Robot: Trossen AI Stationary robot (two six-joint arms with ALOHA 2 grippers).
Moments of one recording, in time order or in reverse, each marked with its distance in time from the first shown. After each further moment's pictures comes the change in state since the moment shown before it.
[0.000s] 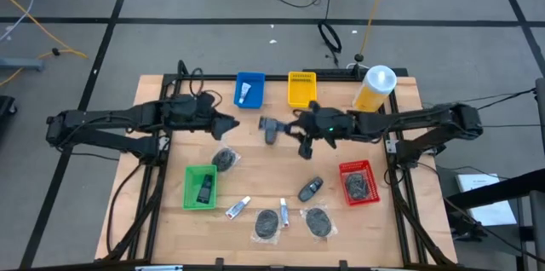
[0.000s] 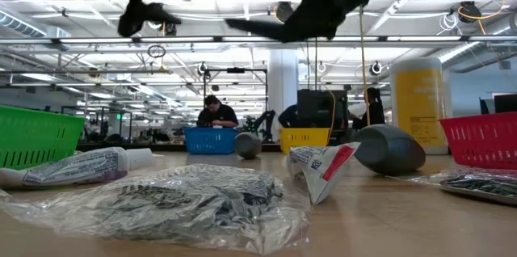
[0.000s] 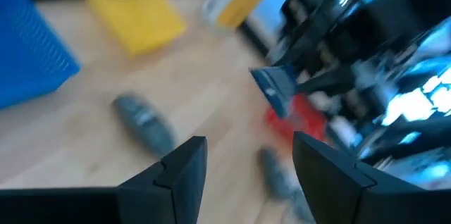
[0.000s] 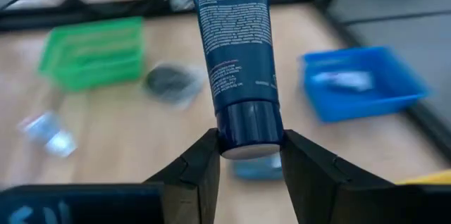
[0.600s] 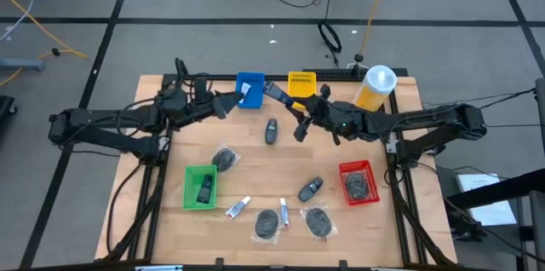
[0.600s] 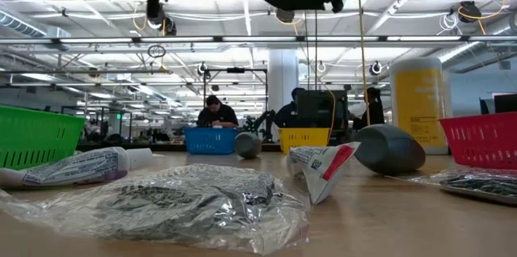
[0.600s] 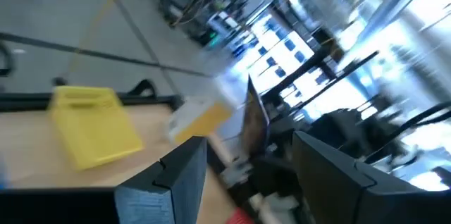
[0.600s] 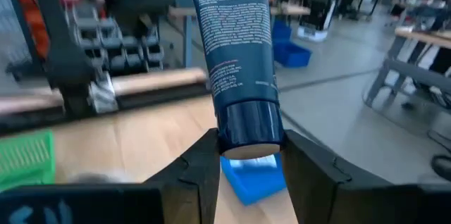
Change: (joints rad) left arm 0.000 0.070 0.000 0.453 -0.243 -0.052; right arm 0.011 -0.029 0.000 0.284 0.316 -0.074
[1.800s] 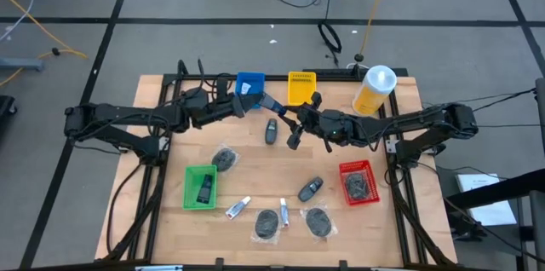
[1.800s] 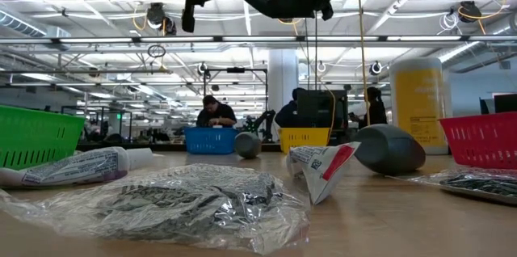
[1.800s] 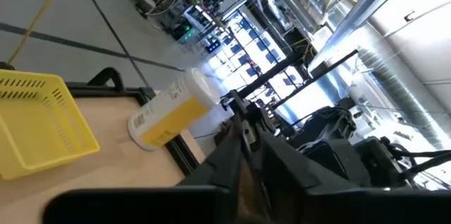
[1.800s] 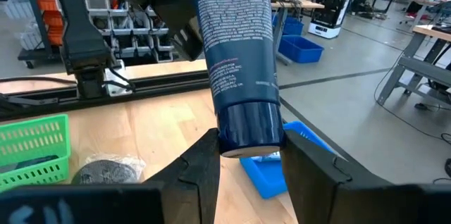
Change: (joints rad) left arm 0.045 0.239 -0.001 0.306 0.134 -0.041; right arm 0.034 0.091 0.000 0.053 0.003 0.000
